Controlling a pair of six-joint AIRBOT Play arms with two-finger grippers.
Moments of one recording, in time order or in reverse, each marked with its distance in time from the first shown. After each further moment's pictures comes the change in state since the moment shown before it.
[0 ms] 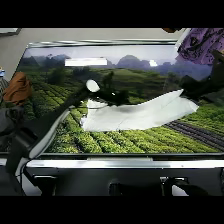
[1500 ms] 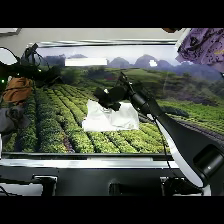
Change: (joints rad) left arm 0.492 0.300 0.001 0.323 -0.393 -0.016; right arm 0.675 -0.375 0.000 0.204 0.621 0.484
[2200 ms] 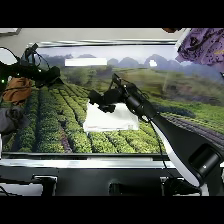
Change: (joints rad) left arm 0.000 0.000 0.000 0.003 -0.001 0.003; right arm 0.039 -0.021 0.014 0.038 0.050 -0.063
